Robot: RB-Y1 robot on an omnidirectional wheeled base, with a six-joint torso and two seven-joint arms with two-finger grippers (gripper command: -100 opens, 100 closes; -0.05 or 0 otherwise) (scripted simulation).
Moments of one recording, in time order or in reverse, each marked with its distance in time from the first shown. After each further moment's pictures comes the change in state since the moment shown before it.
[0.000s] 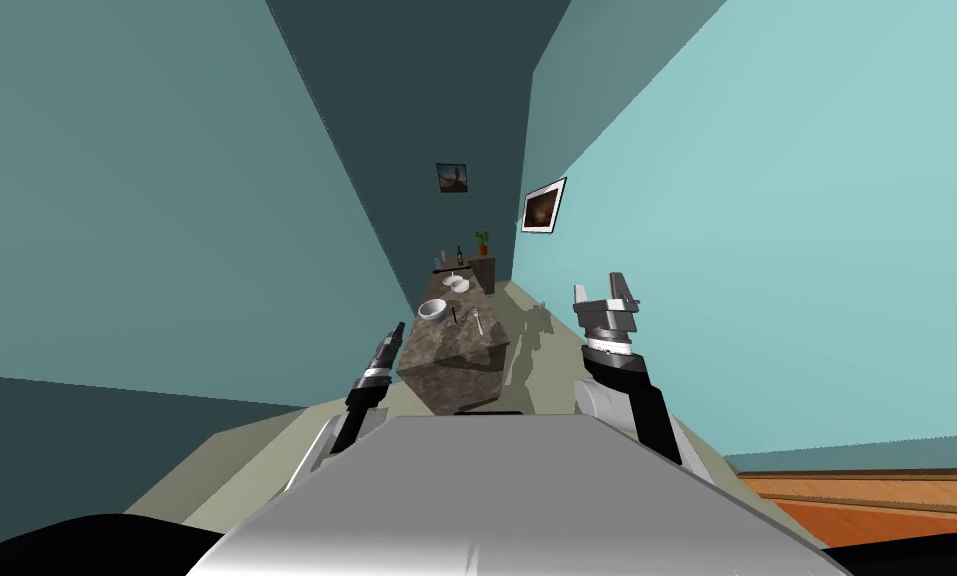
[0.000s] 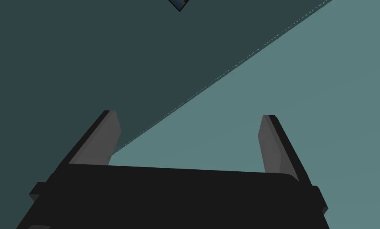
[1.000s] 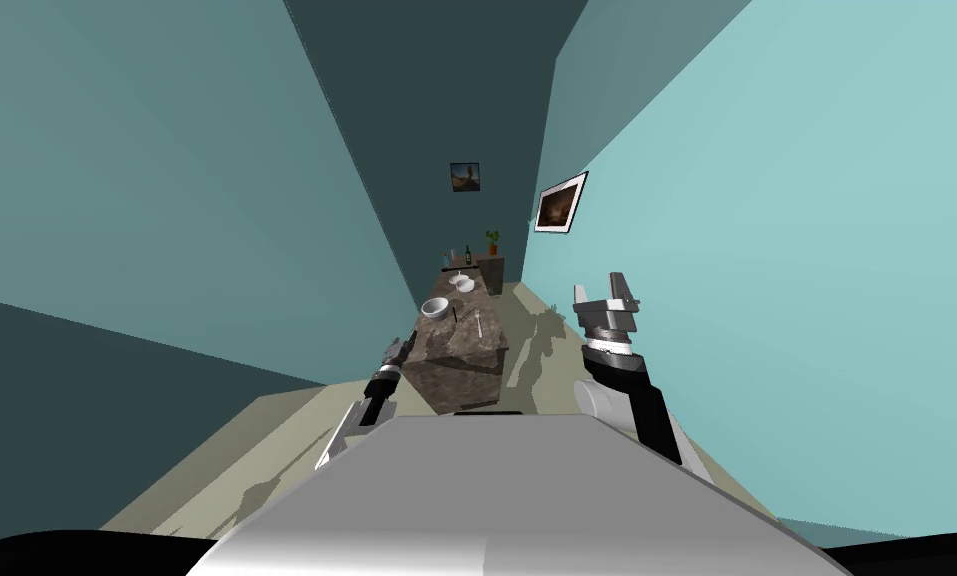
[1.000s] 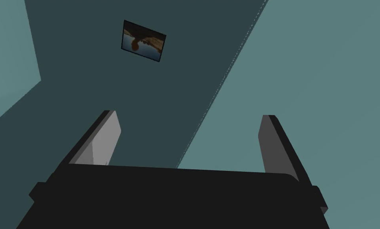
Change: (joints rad) left arm -0.165 0.002 0.042 0.305 -0.229 0.028 -0.208; right arm 0.000 0.000 0.000 0.000 0.000 0.000 0.000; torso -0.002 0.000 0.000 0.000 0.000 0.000
